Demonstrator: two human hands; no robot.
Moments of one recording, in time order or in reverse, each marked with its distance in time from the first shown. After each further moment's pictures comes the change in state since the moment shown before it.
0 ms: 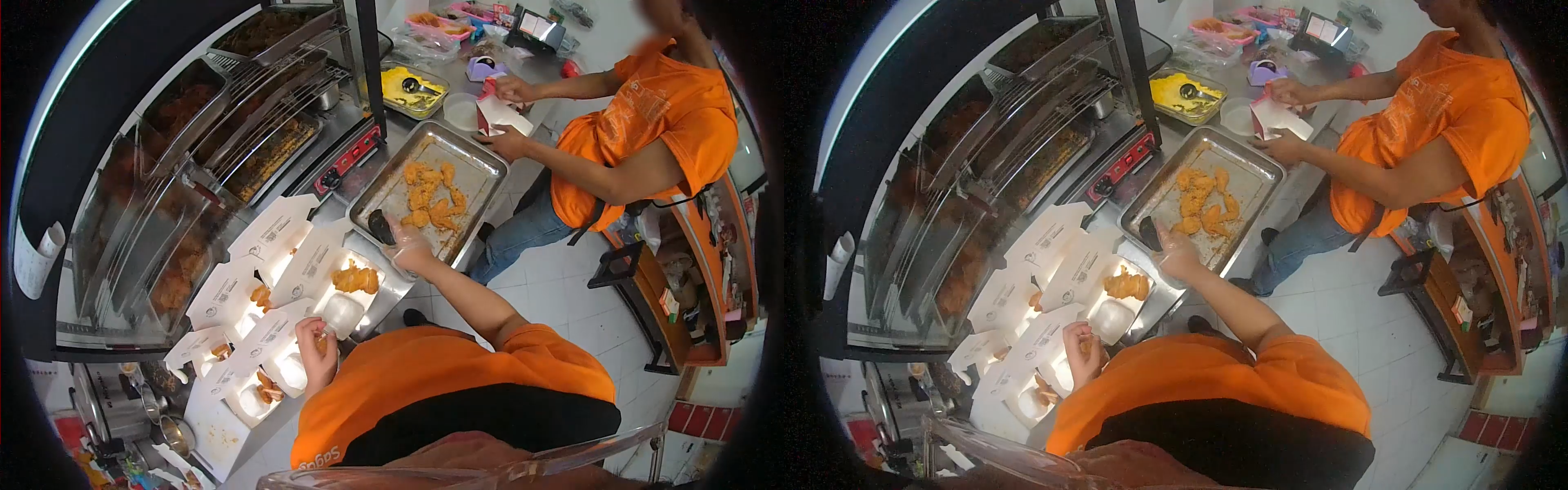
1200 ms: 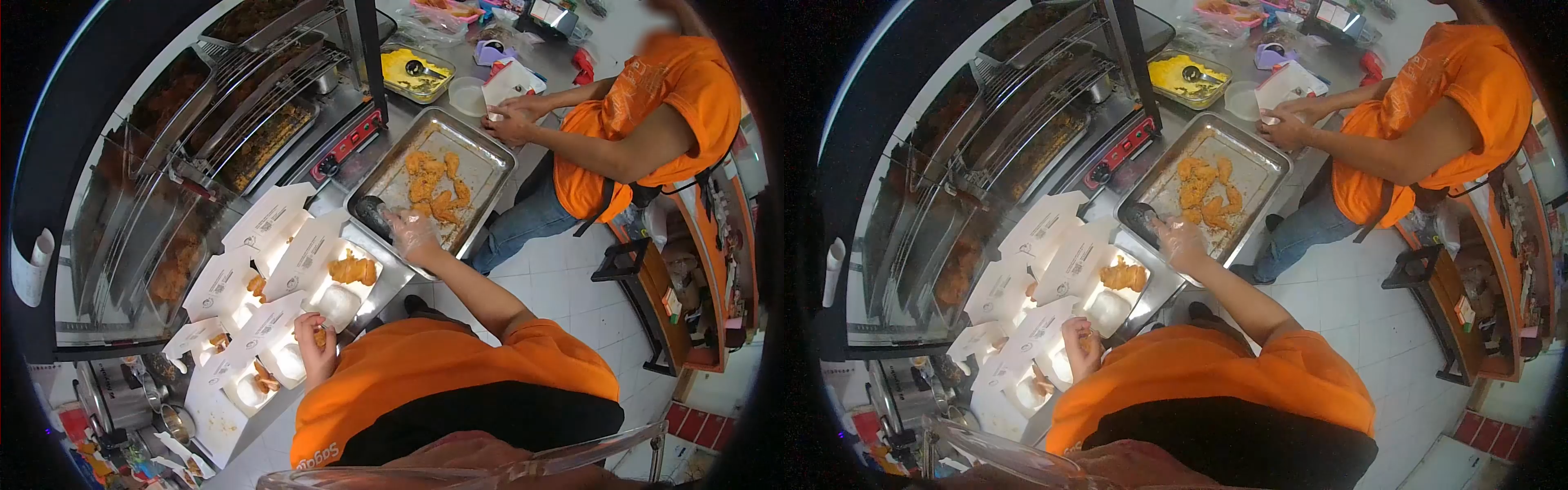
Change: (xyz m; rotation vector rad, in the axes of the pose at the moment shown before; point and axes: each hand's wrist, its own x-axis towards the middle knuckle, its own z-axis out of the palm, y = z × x) left_hand -0.005 0.001 0.011 0.038 -0.002 -0.120; right_hand 0.001 0.013 -0.007 -0.218 0.069 -0.240
